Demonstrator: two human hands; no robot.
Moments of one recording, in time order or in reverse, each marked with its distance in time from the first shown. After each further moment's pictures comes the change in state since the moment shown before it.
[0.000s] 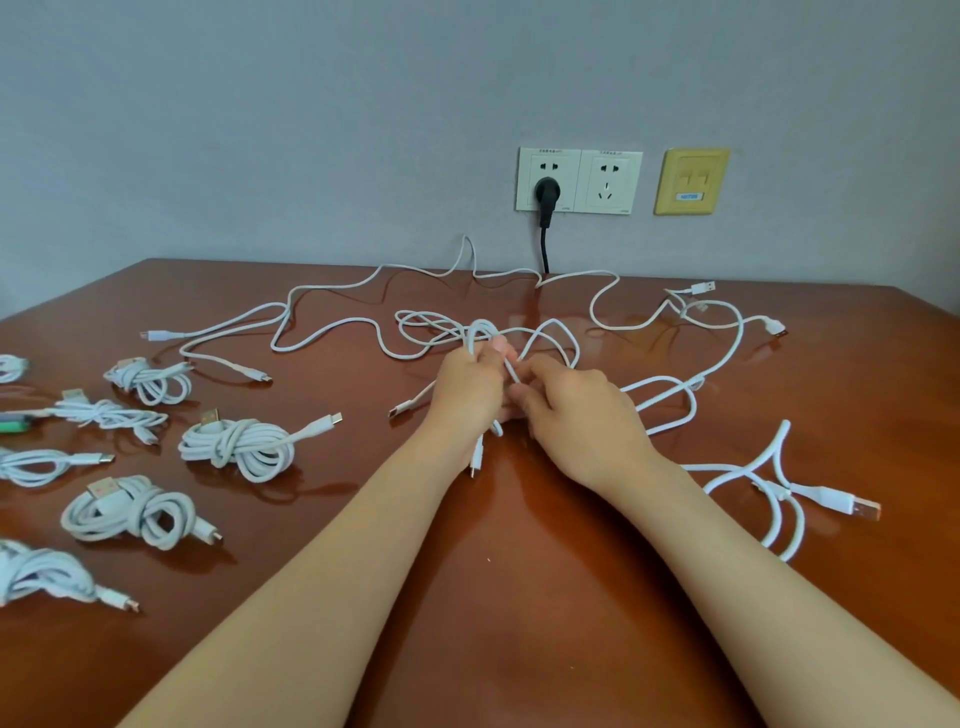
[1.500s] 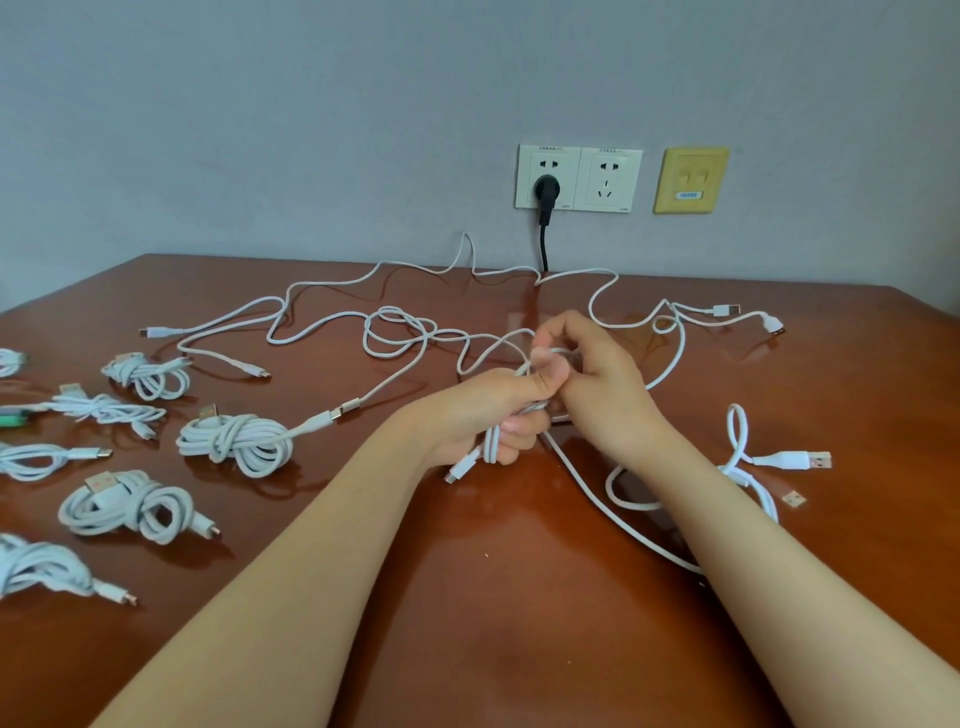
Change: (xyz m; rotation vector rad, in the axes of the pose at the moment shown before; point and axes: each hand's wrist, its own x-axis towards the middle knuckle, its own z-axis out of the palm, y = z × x) left_hand -0.012 0.009 -0.013 0.250 -0.713 -0.183; right_hand 0.008 0.012 -0.008 0.619 0.177 -0.046
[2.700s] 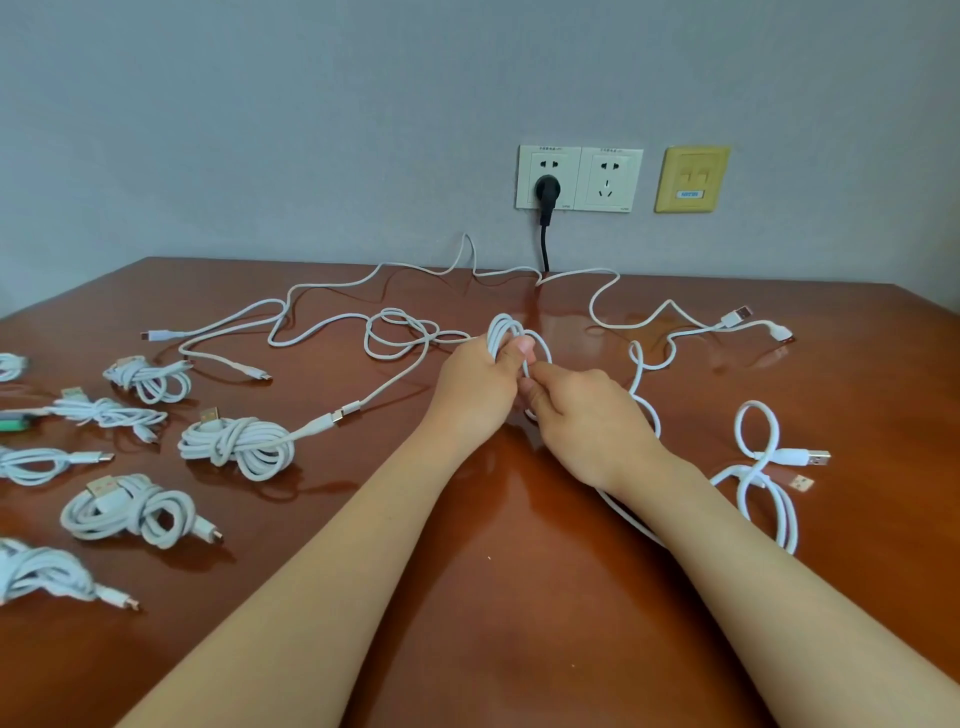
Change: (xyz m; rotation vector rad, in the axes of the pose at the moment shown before) left_hand 0.018 -0.006 -0.002 0.274 0.711 0.336; right_hand -0.009 0.003 0.007 -0.604 -0.200 -0.058
